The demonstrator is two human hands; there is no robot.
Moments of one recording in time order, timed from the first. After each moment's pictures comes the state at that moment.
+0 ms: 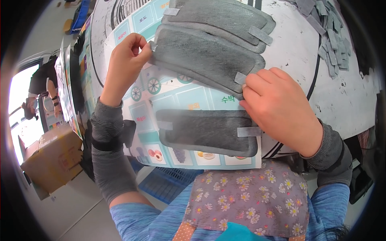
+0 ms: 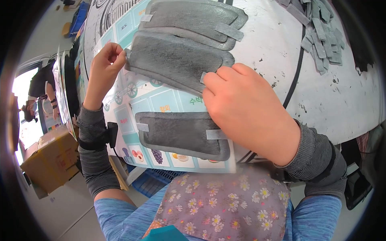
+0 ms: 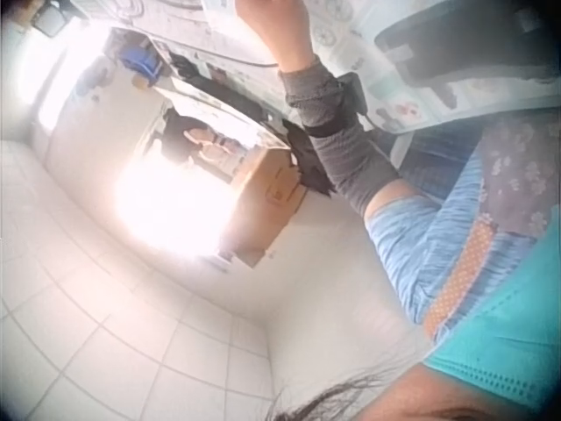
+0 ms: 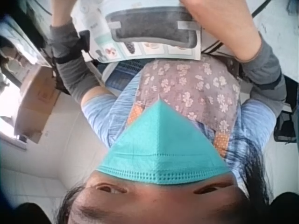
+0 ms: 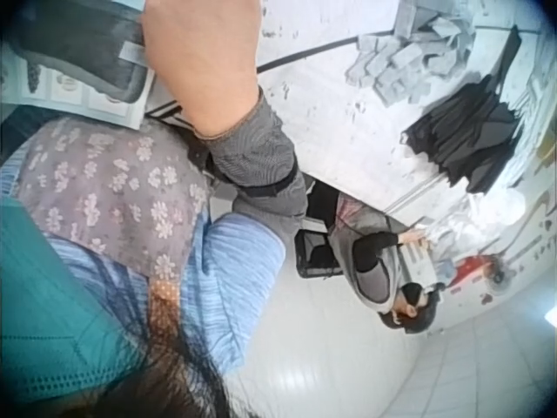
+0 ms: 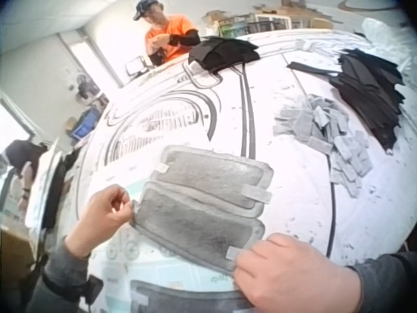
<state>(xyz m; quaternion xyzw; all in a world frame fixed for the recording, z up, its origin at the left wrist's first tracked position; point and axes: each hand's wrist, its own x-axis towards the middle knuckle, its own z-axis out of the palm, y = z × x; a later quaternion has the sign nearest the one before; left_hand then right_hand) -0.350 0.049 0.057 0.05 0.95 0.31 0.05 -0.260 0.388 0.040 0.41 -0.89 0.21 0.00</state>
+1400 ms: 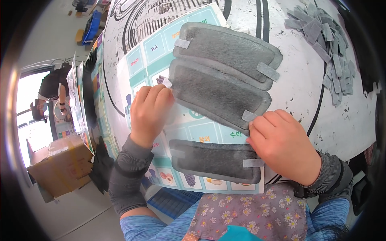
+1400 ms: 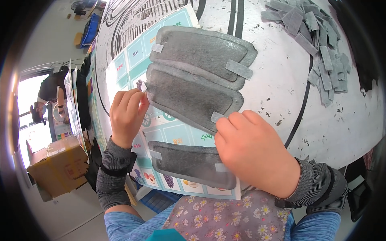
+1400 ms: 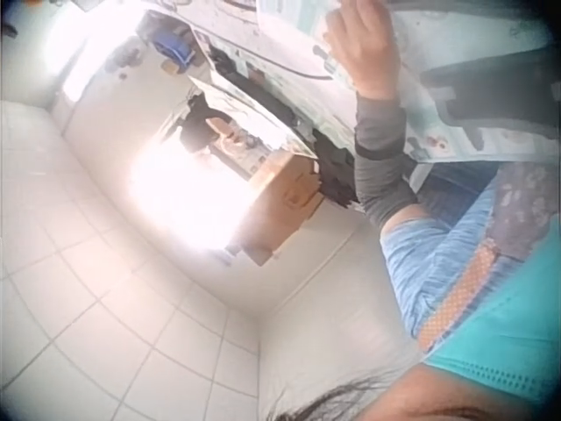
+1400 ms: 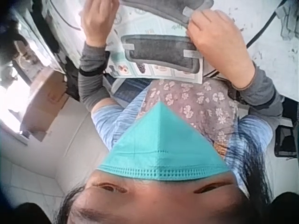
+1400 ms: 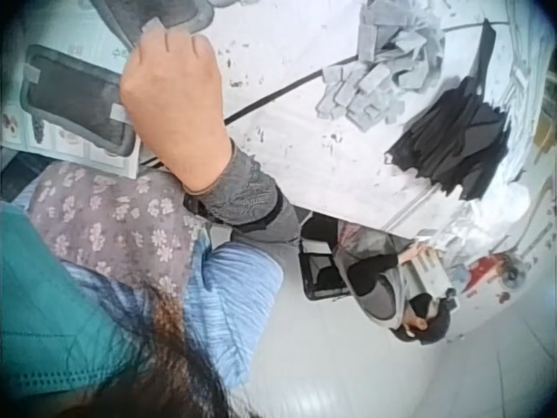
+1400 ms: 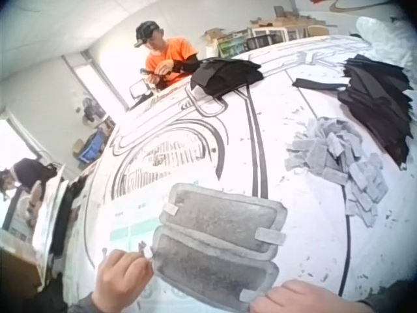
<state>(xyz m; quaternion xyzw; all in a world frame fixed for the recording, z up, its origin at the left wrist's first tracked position) -0.314 0.075 0.053 0.32 0.93 -0.02 -0.19 -0.262 0.395 0.055 0.40 -0.88 0.24 -0.04</state>
